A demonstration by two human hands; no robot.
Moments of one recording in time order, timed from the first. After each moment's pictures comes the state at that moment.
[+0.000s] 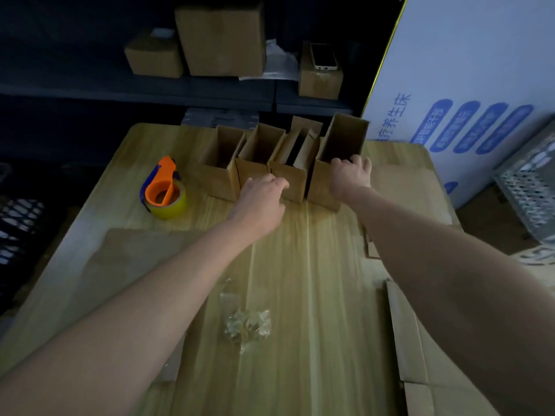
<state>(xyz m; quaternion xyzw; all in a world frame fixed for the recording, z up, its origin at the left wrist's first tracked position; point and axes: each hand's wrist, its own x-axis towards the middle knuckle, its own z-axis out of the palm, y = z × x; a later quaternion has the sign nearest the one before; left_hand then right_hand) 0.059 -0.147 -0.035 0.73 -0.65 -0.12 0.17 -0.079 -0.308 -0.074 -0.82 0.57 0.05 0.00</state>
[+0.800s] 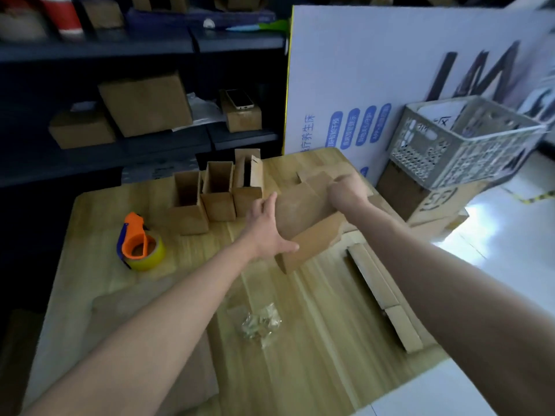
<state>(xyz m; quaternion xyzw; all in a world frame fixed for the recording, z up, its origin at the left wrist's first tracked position) 0.046 -0.106 -0.015 0.62 -0.70 -0.31 0.17 -0.130 -0.157 0.035 -0.52 0.75 -0.29 0.29</state>
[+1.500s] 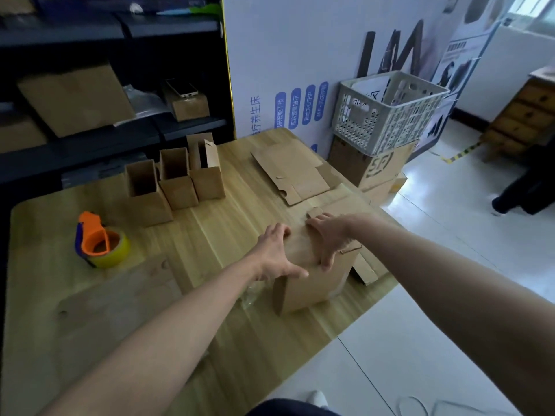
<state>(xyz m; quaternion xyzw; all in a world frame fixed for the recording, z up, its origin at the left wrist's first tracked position) -0.004 -0.007 -0.042 0.50 -0.77 -0.39 0.07 -0.186 -0.029 -0.007 -0.70 0.62 0.27 0.21</state>
